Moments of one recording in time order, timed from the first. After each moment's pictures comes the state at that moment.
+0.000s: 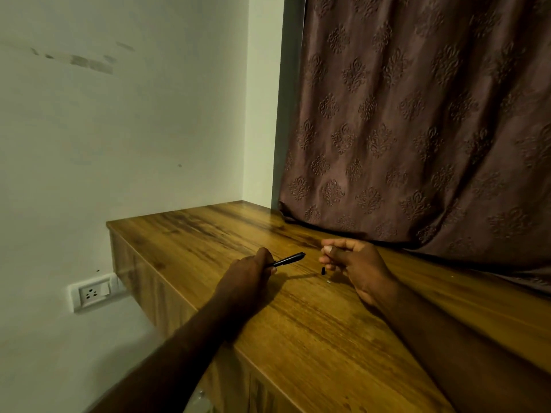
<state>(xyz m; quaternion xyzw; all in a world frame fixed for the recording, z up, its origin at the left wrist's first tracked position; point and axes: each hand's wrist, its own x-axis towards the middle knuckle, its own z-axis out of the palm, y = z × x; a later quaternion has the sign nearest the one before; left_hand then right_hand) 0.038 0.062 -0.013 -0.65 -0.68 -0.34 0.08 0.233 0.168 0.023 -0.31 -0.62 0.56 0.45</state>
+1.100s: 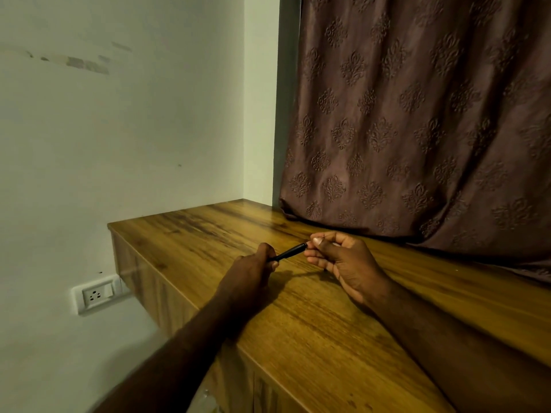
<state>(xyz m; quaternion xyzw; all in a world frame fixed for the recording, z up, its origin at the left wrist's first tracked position) 0.038 0.060 -0.014 -0.66 -0.65 -0.37 0.07 0.217 0.146 0.026 -0.22 -0.57 0.65 0.46</state>
